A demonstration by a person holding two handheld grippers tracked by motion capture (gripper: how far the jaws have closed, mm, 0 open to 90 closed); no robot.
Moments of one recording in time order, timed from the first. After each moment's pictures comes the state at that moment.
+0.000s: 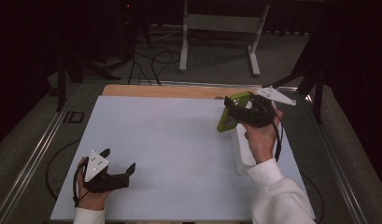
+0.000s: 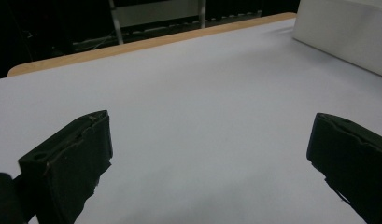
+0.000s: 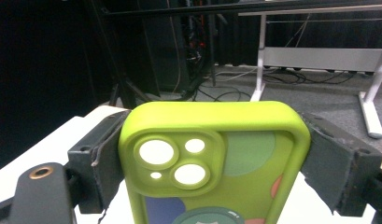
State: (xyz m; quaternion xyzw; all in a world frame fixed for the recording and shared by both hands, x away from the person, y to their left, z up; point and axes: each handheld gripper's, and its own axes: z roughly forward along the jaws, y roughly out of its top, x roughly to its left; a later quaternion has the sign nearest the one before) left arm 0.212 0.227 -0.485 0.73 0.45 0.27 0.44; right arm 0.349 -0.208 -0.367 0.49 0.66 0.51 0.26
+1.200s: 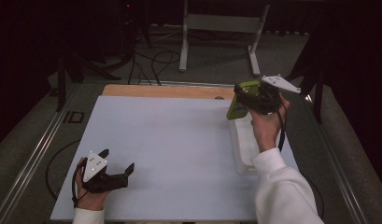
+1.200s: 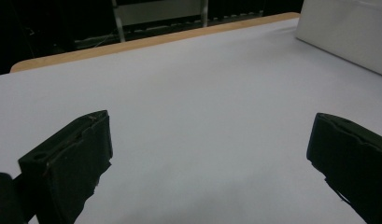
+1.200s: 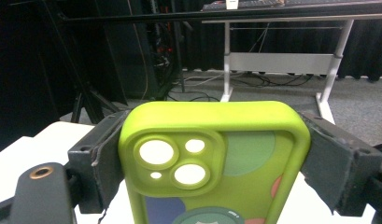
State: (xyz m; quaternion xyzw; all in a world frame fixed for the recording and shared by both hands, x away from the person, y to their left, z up) left arm 0.212 0.230 -0.486 0.73 0.46 0.26 0.44; right arm 0.382 -0.227 -0.361 0.52 0.64 0.48 0.31
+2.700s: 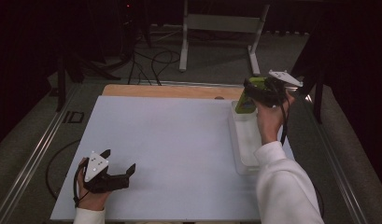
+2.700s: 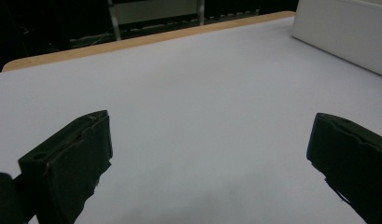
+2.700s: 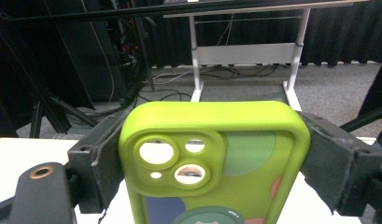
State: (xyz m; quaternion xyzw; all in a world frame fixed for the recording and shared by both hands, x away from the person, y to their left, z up) left arm 0.212 0.228 -0.487 0.73 0.45 0.26 0.44; right arm 0.421 -0.255 -0.380 0.57 0.61 0.45 0.33
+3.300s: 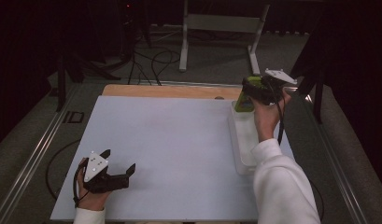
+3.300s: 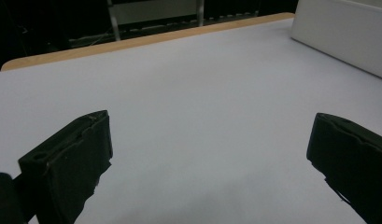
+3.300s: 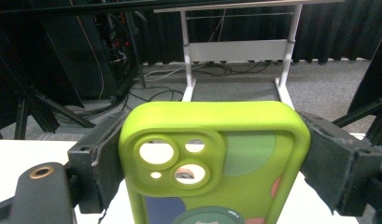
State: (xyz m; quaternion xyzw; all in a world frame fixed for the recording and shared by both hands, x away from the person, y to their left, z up) left arm 0.212 0.228 -0.488 0.73 0.45 0.26 0.45; right arm 0.438 -0.251 -0.391 0.58 0.60 0.43 0.34
